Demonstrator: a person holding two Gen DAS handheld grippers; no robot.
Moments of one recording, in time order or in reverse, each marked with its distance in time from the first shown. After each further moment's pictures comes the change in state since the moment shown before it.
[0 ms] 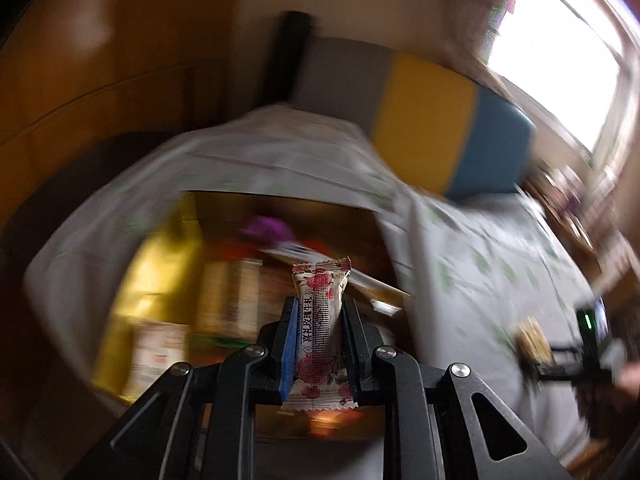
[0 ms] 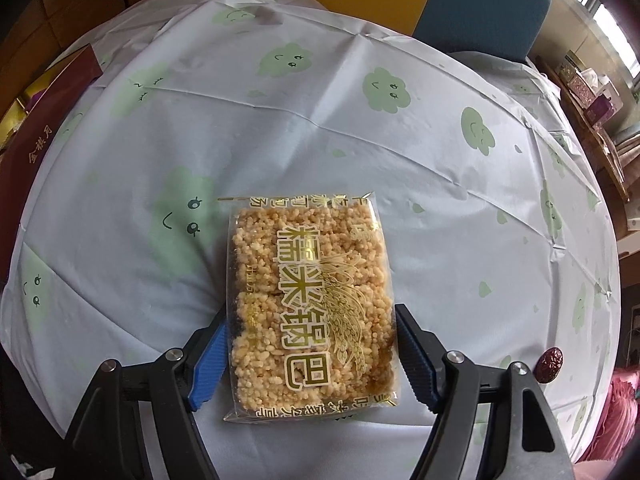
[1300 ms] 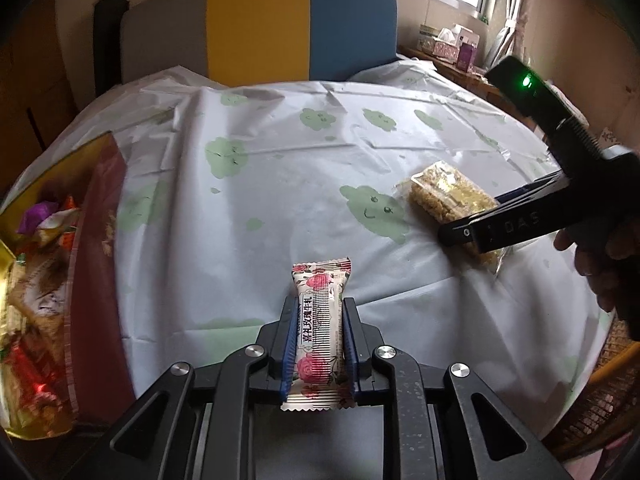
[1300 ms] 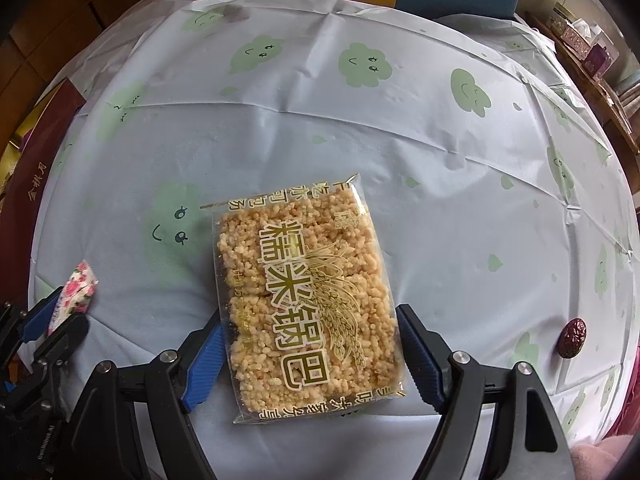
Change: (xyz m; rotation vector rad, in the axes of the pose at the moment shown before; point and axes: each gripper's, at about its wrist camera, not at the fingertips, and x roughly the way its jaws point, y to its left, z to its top) left arm 0.086 -0.208 -0.121 0.495 0.226 -0.258; right arm 0.003 -0.032 0.012 0.127 0.059 0.087
